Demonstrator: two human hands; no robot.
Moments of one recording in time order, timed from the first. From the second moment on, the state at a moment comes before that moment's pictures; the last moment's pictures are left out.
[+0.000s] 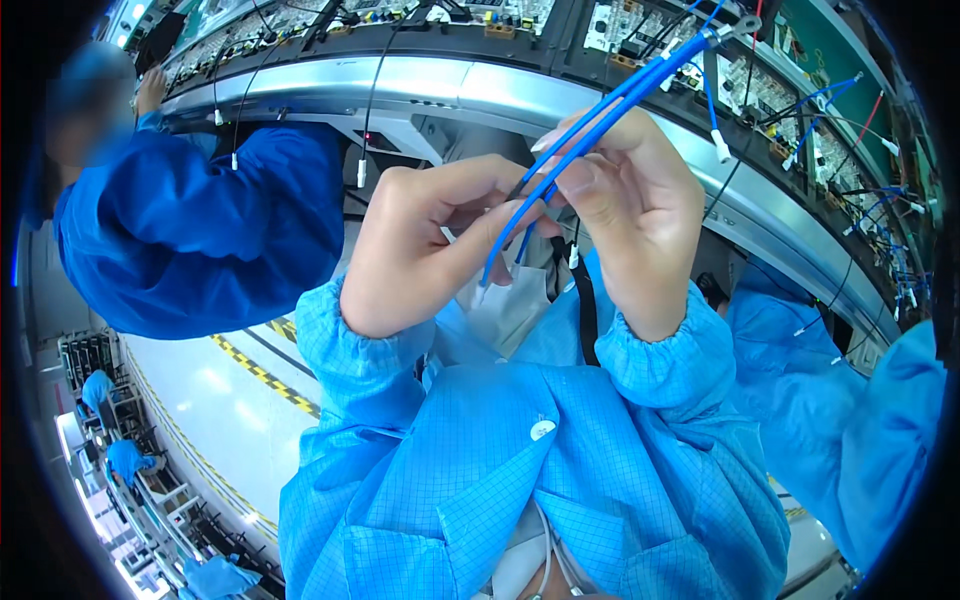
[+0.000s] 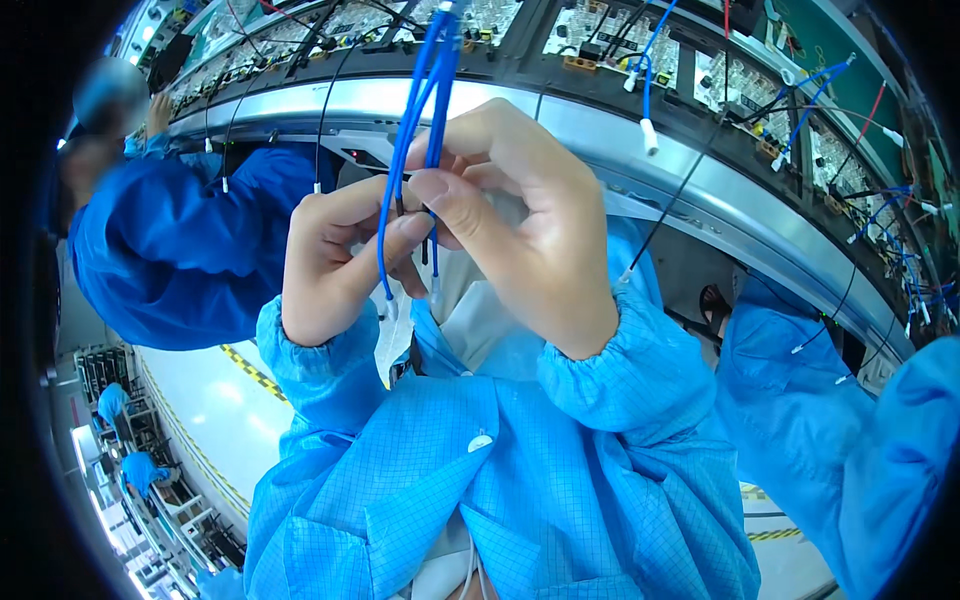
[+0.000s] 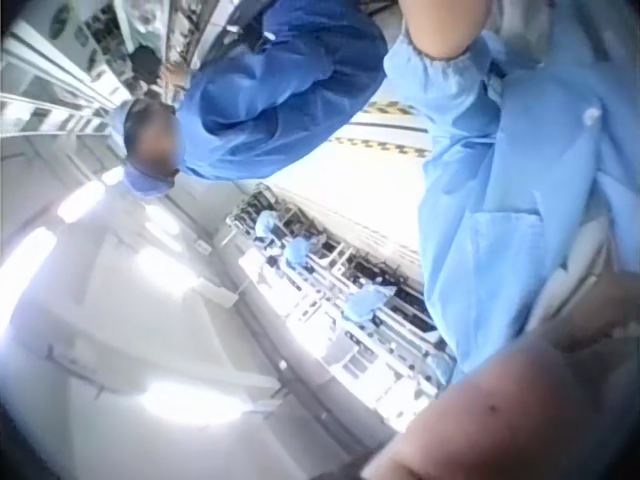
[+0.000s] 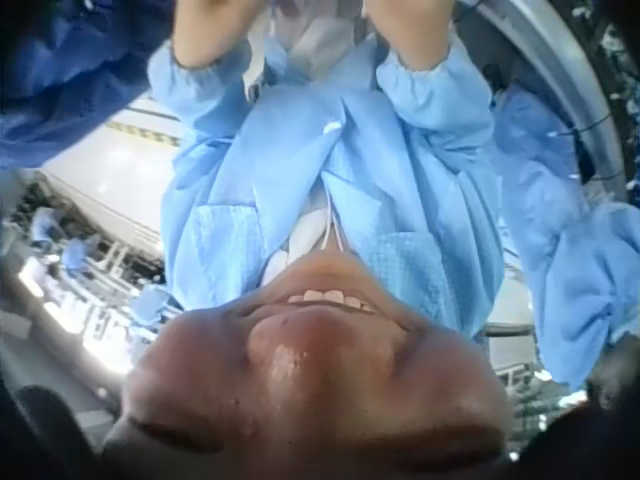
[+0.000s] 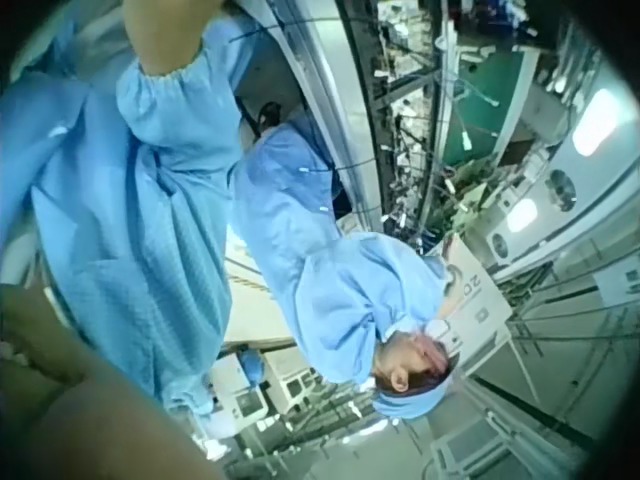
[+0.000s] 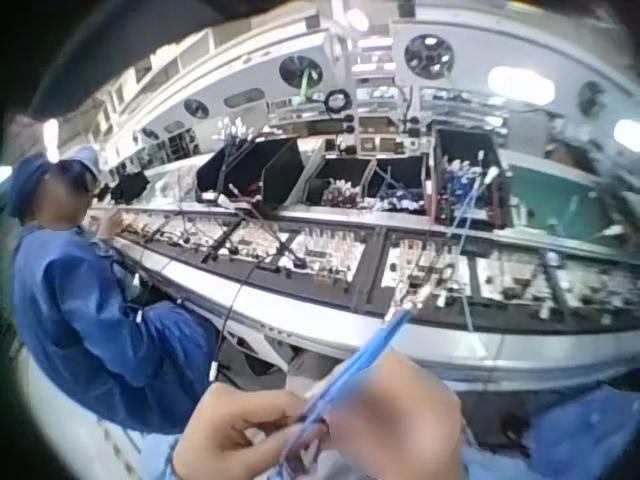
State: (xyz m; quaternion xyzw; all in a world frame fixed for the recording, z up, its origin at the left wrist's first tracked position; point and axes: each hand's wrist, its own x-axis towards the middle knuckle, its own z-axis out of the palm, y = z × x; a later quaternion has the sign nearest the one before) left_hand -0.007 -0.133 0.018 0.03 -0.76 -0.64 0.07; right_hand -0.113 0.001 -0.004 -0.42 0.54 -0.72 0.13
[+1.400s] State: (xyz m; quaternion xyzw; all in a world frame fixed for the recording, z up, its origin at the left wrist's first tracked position) left_hand 0.008 -0.162 -0.015 0.23 -0.61 -0.53 0.54; right_hand -0.081 0.025 -0.021 -0.50 0.56 -0.53 0.40
